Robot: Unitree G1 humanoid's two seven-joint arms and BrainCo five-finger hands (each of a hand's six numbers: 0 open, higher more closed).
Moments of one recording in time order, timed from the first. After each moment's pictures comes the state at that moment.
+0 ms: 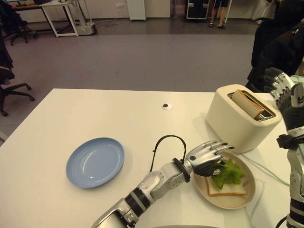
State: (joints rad) left arm -0.33 0.06 -0.73 0.21 0.95 -0.31 0.06; right arm -0.12 -0.52 -0.35 -0.40 0.13 0.12 0.22
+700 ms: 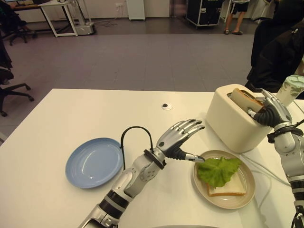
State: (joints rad) left arm -0.19 0.26 -0.48 -0.07 0.80 -0.28 0.05; right arm -0.26 -0.71 -0.04 0.15 -0.51 -0.05 0.01
